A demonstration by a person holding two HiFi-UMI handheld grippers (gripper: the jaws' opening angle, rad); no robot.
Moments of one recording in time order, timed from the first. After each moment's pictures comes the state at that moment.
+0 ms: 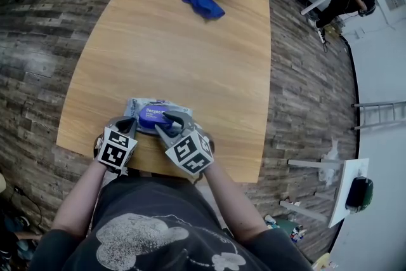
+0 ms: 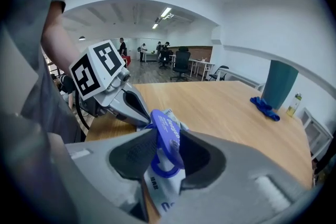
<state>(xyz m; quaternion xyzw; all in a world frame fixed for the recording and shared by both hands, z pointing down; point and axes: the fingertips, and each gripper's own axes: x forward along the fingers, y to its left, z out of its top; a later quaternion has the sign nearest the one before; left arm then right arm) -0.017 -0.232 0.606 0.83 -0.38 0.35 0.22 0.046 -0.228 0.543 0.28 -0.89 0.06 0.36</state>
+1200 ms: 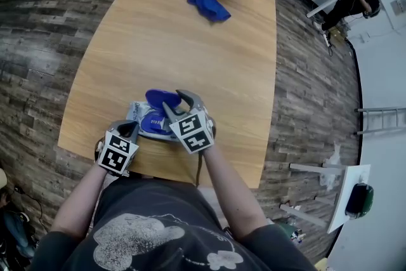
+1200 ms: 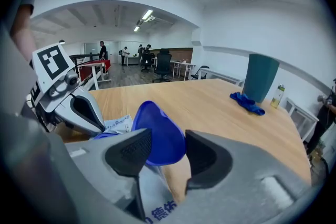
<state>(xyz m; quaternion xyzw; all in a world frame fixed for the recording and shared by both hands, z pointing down) -0.019 -0.226 0.607 0.83 -0.37 0.35 0.22 0.069 -0.311 0.553 0.38 -0.86 0.08 0.33</state>
